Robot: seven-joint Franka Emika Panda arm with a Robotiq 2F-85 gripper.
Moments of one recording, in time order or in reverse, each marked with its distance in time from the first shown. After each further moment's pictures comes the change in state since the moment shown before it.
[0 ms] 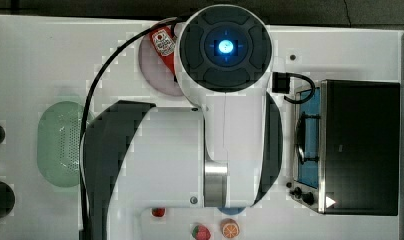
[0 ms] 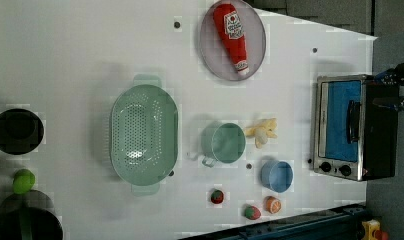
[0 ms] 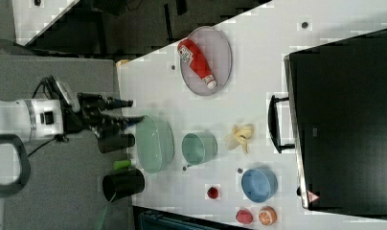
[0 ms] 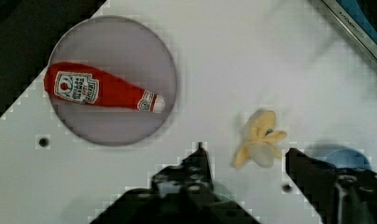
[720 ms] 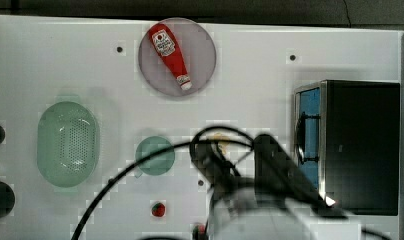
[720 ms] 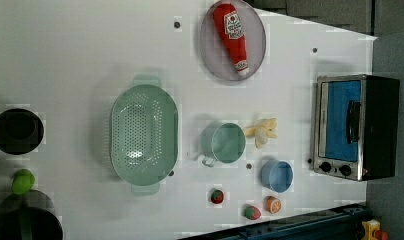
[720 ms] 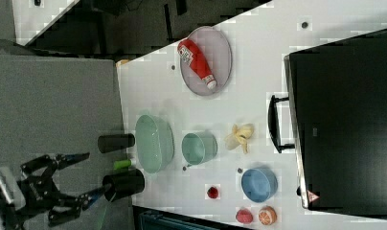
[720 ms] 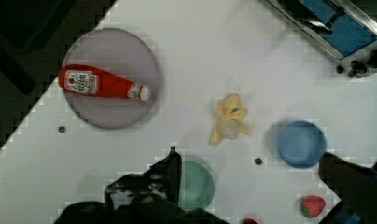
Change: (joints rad) arm -0.026 -0.448 -0.031 -0.180 0.008 -0.097 0.000
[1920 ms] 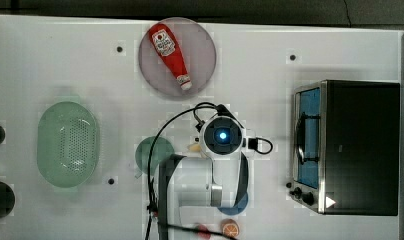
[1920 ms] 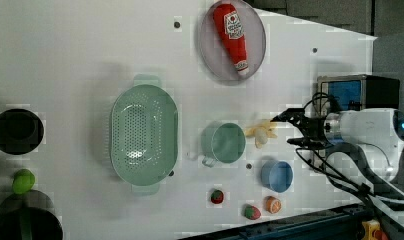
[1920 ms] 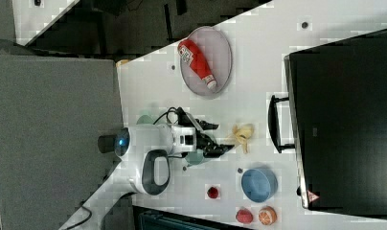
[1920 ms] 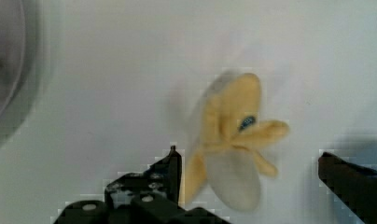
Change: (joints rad) arm -0.007 0.651 0.008 -0.470 -0.023 0.875 -0.011
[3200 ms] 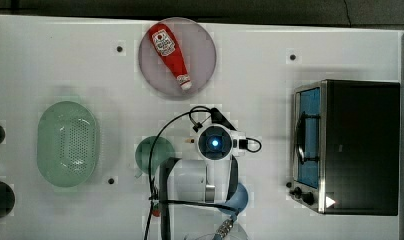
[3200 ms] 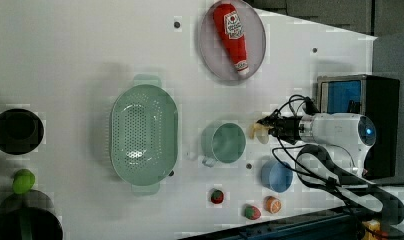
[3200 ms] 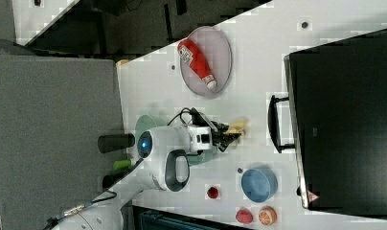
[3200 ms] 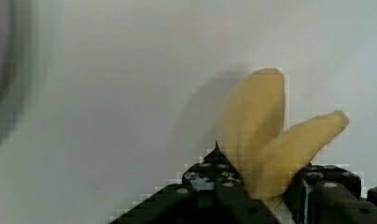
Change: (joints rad) arm 0.008 0.178 0.016 -0.016 0.014 0.260 -0.007
